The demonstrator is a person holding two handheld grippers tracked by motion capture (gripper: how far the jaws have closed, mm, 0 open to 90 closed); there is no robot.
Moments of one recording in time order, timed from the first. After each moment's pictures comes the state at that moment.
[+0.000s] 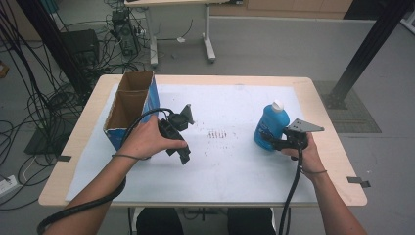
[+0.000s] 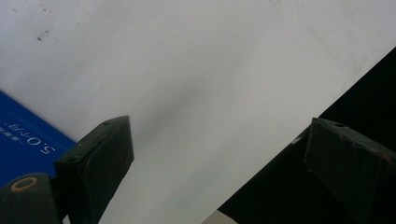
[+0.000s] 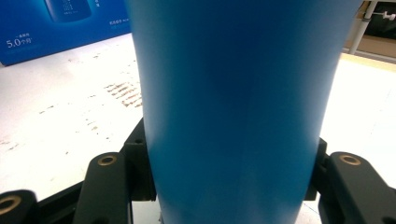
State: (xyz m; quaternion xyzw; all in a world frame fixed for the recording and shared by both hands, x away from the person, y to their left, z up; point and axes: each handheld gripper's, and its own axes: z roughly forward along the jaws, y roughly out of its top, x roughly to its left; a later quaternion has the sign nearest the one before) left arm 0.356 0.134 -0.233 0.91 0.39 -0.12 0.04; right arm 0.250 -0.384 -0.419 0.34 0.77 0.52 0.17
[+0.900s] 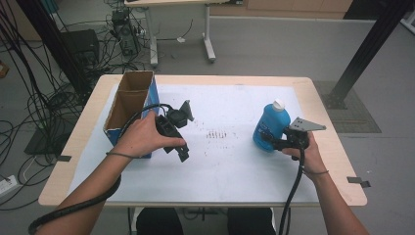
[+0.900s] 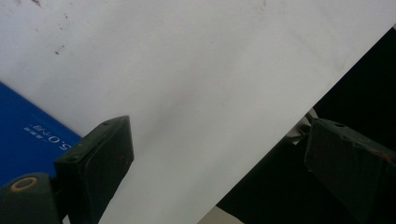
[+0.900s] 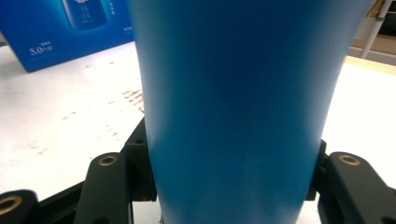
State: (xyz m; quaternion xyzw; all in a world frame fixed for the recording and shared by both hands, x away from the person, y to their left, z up) left arm 0.346 0.138 -0.208 0.92 0.37 -0.10 0.05; right arm 0.249 -0.385 -0.406 0.33 0.77 0.53 0.15
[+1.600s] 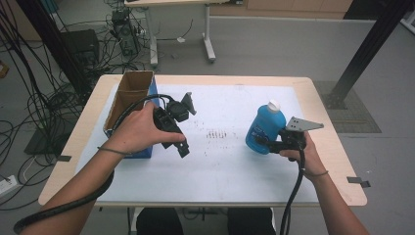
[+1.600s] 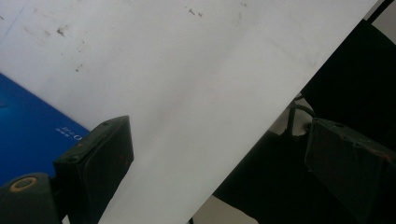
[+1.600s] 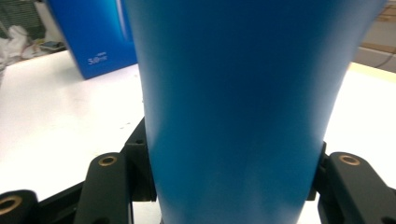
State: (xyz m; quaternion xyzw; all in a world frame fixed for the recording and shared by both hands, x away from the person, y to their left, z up) left arm 0.330 0.134 -0.163 0.94 0.34 -0.08 0.07; right arm 0.252 -0.376 -0.386 0.28 0.78 0.55 0.11
